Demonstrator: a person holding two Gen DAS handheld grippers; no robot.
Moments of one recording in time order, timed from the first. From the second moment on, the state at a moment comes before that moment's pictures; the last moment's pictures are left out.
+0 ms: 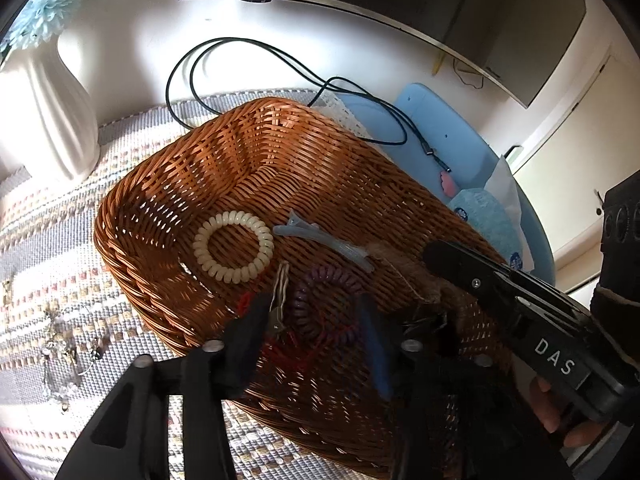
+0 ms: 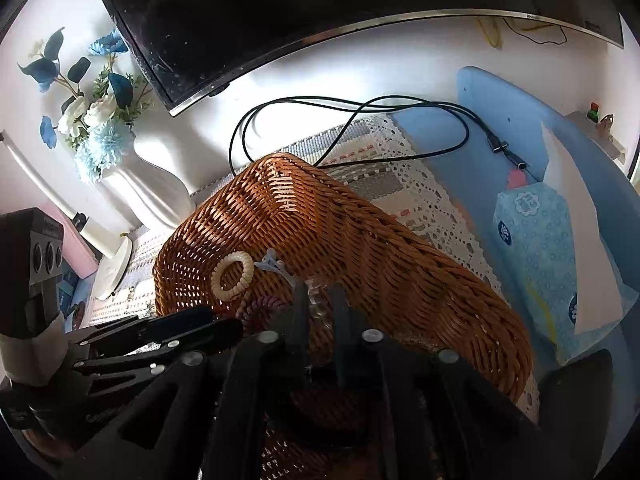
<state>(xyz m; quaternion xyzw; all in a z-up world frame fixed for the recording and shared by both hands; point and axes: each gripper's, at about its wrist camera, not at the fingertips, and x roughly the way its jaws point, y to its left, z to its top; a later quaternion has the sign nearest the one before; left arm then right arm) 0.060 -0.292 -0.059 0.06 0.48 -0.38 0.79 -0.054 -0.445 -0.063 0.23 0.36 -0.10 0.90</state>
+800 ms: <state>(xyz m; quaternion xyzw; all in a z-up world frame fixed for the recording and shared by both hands) 0.076 -0.244 -0.030 0.00 0.45 -0.35 0.82 -0.057 -0.430 -0.037 0.21 0.33 -0.08 0.91</state>
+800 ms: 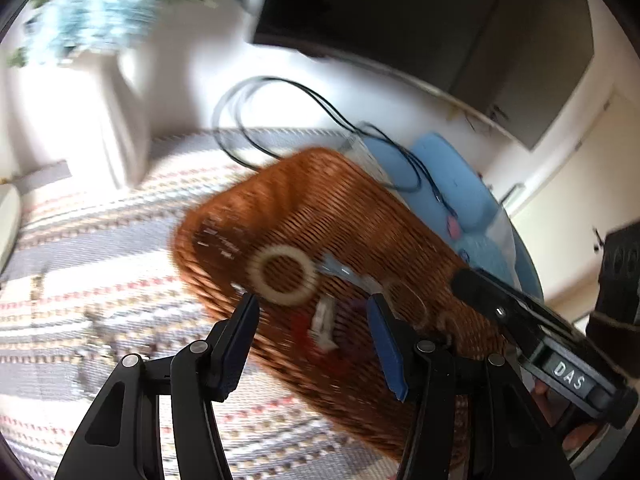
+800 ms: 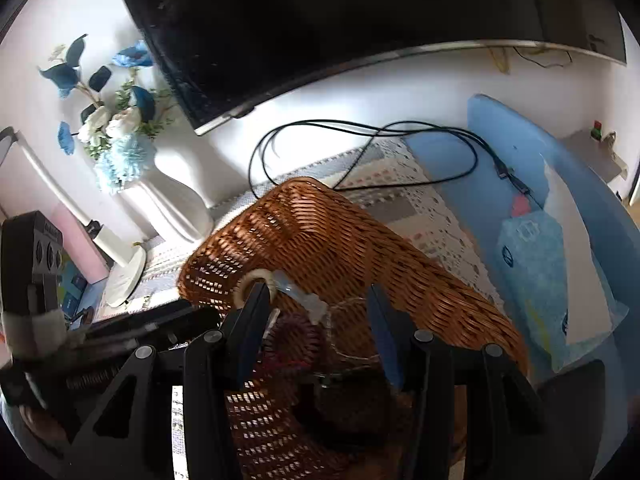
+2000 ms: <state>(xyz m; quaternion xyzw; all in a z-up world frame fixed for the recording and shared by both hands) 0.187 -0.064 -0.107 -0.05 0.48 -0.15 0.86 0.034 -0.149 -0.099 -0.05 0.42 0.20 0.88</state>
